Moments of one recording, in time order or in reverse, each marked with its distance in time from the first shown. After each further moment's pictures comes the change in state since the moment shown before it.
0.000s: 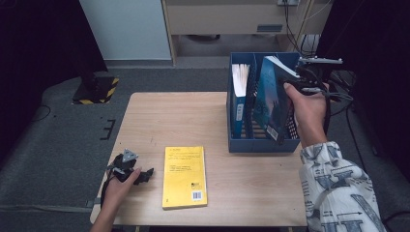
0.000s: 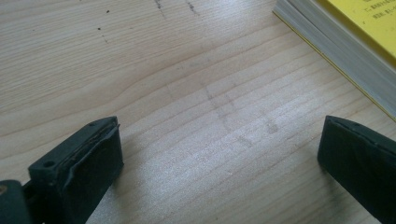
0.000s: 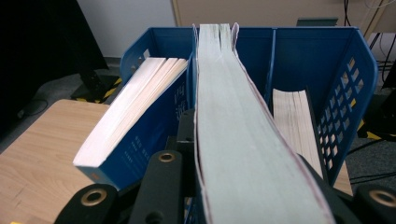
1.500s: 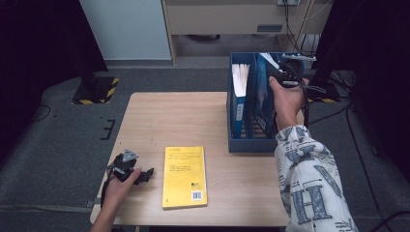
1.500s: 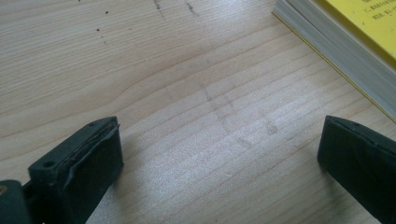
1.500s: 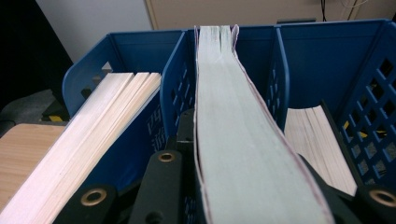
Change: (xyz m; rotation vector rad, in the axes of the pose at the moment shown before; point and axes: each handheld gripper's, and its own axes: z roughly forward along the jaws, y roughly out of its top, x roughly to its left) left arm 0.000 0.001 0.000 0.001 -0.002 0.004; right arm 0.003 -0.002 0.073 -0.028 -0.090 0.044
